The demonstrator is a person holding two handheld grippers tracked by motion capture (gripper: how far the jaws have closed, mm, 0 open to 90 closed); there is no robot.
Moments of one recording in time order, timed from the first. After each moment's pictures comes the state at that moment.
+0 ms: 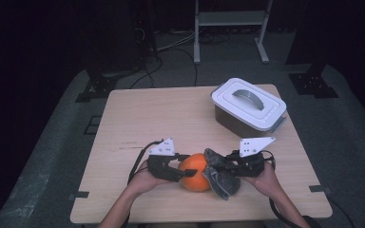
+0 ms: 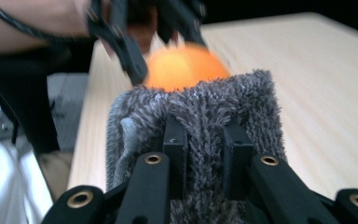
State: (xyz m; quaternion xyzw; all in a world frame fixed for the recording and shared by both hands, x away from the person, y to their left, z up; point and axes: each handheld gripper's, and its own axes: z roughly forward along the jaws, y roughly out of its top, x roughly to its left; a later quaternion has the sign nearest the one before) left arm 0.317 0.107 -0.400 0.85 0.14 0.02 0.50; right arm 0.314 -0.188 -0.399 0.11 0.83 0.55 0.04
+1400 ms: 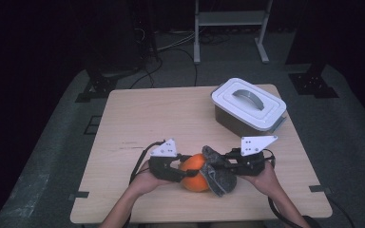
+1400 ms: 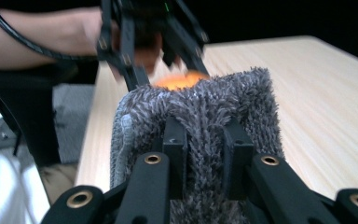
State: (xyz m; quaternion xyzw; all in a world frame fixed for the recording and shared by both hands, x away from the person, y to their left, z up) left arm 0.313 0.100 -0.398 0.85 0.13 0.03 0.50; right arm 0.311 -0.185 -0.391 0.09 0.82 0.56 0.05
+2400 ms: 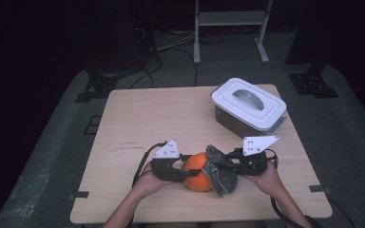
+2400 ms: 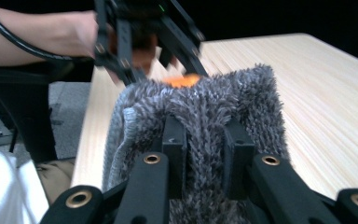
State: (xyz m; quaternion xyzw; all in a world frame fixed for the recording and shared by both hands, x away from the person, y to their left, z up) left arm 0.314 0.101 -0.404 0.84 0.15 0.05 0.51; right arm 0.316 -0.196 -0.397 0.11 0.83 0.55 0.05
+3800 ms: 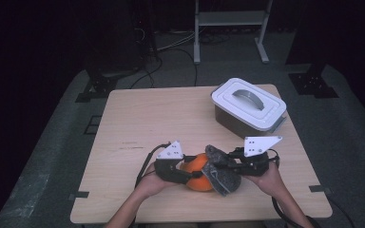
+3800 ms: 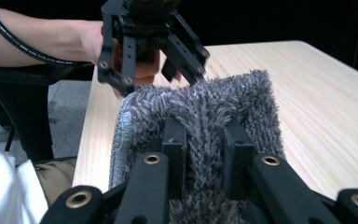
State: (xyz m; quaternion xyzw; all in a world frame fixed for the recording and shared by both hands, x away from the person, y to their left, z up) left arm 0.312 0.089 -0.408 0.85 0.15 0.04 0.51; right arm 0.306 -0.191 -0.383 0.09 0.83 0.55 0.08
